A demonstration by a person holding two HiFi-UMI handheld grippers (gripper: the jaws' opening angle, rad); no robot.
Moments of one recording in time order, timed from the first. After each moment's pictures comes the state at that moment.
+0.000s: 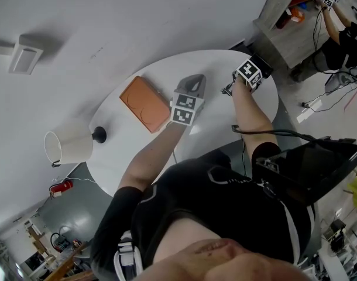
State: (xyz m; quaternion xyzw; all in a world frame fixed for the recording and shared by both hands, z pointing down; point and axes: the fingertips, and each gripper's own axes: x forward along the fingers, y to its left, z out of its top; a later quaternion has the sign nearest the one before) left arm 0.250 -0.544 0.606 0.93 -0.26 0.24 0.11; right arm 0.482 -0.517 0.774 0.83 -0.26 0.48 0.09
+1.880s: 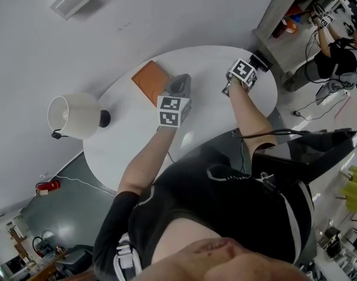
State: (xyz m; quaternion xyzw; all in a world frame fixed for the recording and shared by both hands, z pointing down) left arm 0.111 -0.493 0.534 0.92 -0.34 0.16 0.11; right arm 0.382 -0.501 0.677 0.83 -0.38 0.40 0.10
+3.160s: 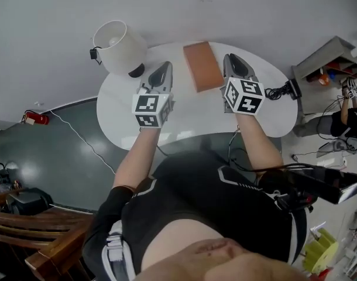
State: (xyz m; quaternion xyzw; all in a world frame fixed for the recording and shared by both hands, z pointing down) left arm -0.151 -0.397 0.410 0.82 -0.57 0.04 0.05; right arm 0.032 -0.451 0.416 0.55 -0.83 0.10 0.04
